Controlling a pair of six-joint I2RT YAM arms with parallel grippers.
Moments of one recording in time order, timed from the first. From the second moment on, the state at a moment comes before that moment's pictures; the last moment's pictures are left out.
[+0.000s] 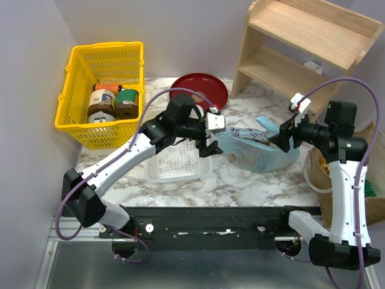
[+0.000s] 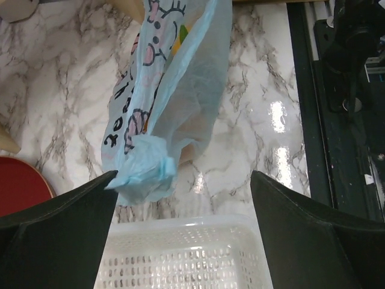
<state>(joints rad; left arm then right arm) -0.73 1.41 1.32 -0.37 0.71 0.46 -0.17 1.01 1.32 -1.04 -0.83 -0.64</state>
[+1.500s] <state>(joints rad) -0.67 1.48 1.33 -0.65 0.82 0.62 -0.06 0.77 1.29 -0.92 -0.55 -0.50</state>
